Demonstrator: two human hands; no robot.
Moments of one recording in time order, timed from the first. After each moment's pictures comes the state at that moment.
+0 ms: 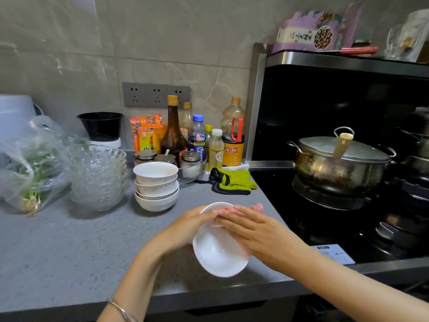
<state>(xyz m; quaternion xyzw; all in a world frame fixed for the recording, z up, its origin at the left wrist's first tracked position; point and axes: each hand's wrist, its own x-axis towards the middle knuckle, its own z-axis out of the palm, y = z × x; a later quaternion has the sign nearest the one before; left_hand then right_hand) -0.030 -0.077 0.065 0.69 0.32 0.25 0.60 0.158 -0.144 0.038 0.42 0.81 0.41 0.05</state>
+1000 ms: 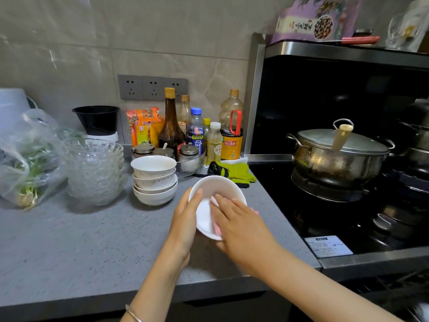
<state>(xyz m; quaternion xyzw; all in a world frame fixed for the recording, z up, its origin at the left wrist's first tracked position) -0.012 -0.082 0.042 0.51 0.32 0.50 0.62 0.104 -0.133 0.029 0.61 0.74 0.25 -0.11</state>
